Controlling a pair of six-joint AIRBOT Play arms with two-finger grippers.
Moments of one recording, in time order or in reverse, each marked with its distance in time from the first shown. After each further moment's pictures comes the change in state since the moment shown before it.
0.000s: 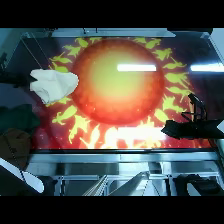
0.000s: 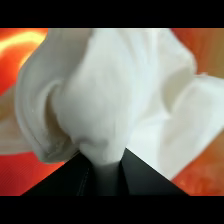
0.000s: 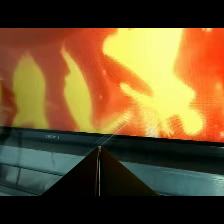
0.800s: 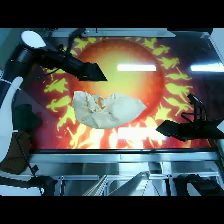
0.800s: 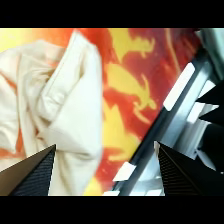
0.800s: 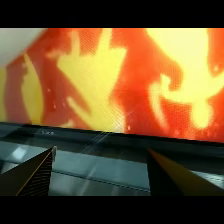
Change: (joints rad) left arm -0.744 0.423 -0.277 0.023 -0.045 -0.058; right arm -0.005 0.000 0.000 -0.003 0.010 -0.036
